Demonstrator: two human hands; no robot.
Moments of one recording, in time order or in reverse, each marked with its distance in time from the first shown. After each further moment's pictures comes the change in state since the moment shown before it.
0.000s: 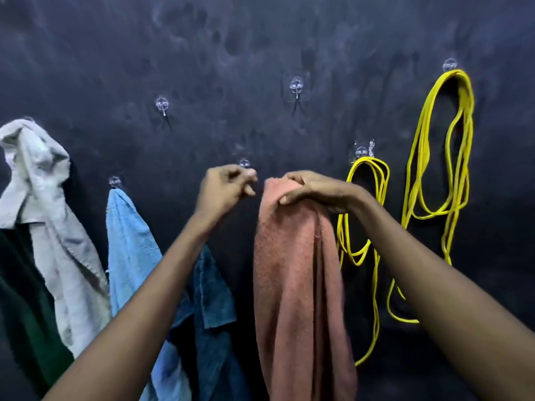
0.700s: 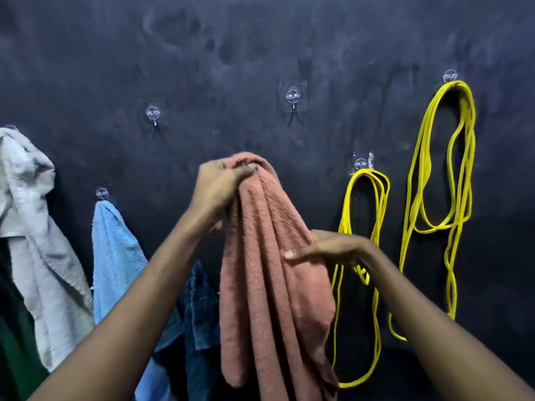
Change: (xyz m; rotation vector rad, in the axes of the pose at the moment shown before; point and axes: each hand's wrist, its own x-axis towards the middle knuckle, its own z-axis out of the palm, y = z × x) left_hand 0.014 0.028 0.012 -0.329 0.122 -0.117; right_hand -0.024 0.071 0.004 -0.060 -0.100 0.292
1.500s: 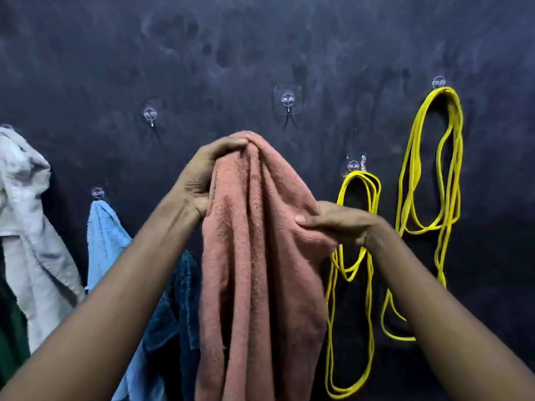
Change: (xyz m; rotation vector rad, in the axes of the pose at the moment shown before) left_hand -0.001 0.044 -0.008 -0.563 -0.434 -0.299; right_hand -0.038 -0.041 -0.013 0.282 0.036 -0.142
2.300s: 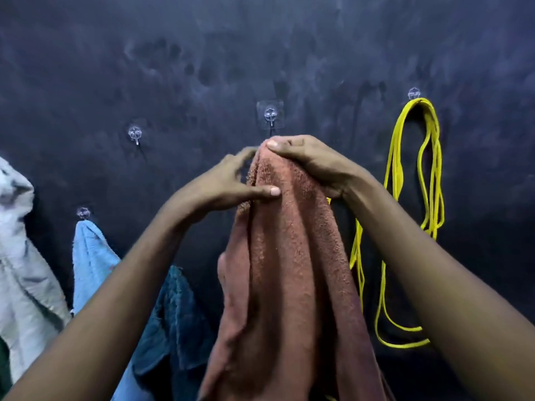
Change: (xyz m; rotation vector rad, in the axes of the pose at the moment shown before) left_hand 0.017 -0.002 0.026 1.260 0.020 0.144; right_hand 0.014 -0.104 -0.002 -0.003 0.192 -0.419
